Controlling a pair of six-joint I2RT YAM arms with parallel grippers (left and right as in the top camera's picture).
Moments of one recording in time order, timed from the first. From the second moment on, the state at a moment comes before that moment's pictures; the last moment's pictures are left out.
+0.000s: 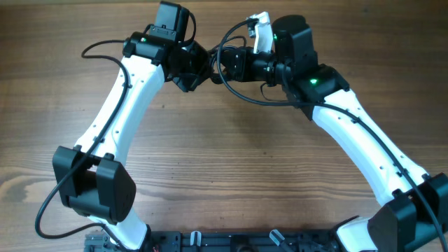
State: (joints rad) left arm -0.30 1.83 1.67 -0.96 0.34 -1.15; right arm 0.45 1.62 1.37 -0.30 -0.52 0.55
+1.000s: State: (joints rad) left arm -0.34 1.83 1.67 -0.97 0.37 -1.17; right arm 0.45 1.62 1.37 -0.40 -0.43 0.53
